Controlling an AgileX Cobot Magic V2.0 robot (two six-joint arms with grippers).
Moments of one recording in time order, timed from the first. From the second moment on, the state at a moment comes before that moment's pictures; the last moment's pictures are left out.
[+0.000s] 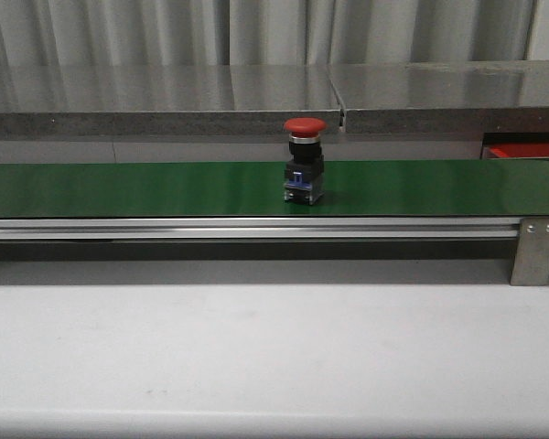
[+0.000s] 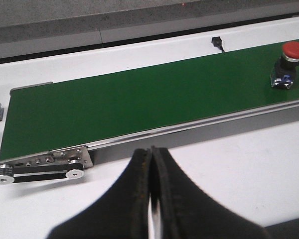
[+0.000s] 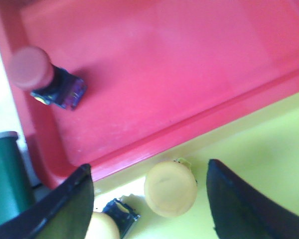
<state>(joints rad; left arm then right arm) -0.12 0.59 -0.75 -0.19 0.75 0.17 -0.45 1.70 -1.29 0.25 0.53 -0.04</state>
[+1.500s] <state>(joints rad) -0.12 0.59 -0.75 -0.19 0.75 0.17 0.12 1.74 -1.50 0.23 1.04 -0.54</state>
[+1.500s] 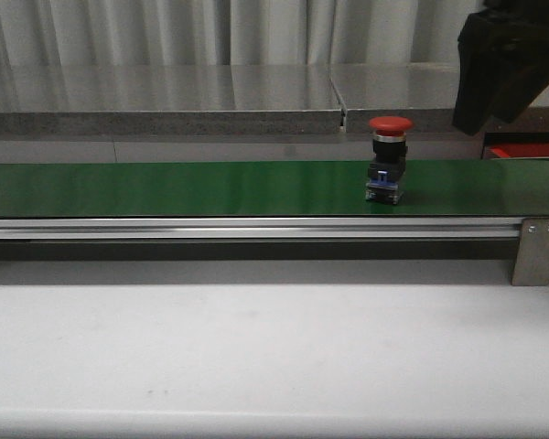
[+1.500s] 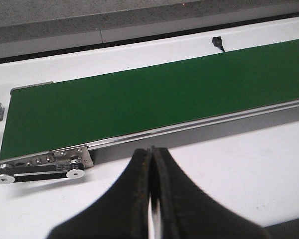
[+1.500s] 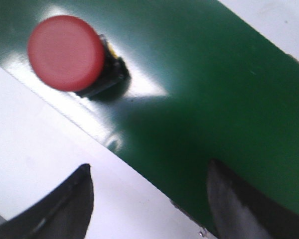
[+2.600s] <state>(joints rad) -0.12 0.59 -0.75 -0.19 0.75 0.17 0.11 1.81 -1.51 0.36 0.82 -0.64</state>
